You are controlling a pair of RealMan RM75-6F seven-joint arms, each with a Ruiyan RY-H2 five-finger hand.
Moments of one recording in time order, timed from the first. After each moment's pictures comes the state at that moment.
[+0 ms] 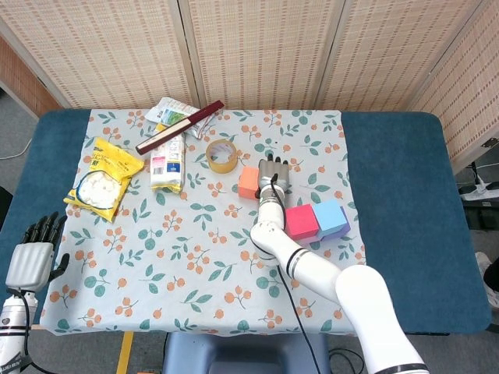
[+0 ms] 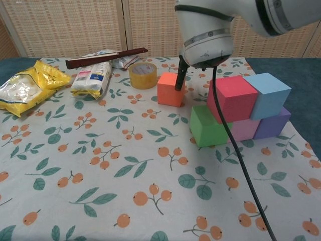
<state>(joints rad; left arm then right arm) -0.23 -1.31 -0.09 -1.31 1.38 1.32 0.11 1.47 -1.93 0.57 -0.68 0.30 0.83 -1.18</state>
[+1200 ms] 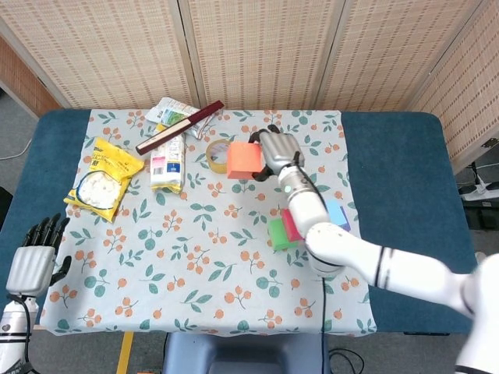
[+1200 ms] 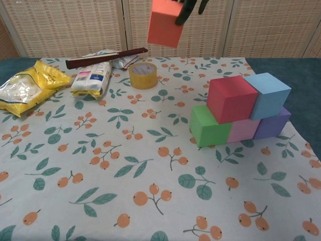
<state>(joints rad) -0.21 -1.30 -0.07 -1.36 1.43 1.39 0.14 1.19 -1.33 0.73 -1.64 0.15 0.92 -1.10</state>
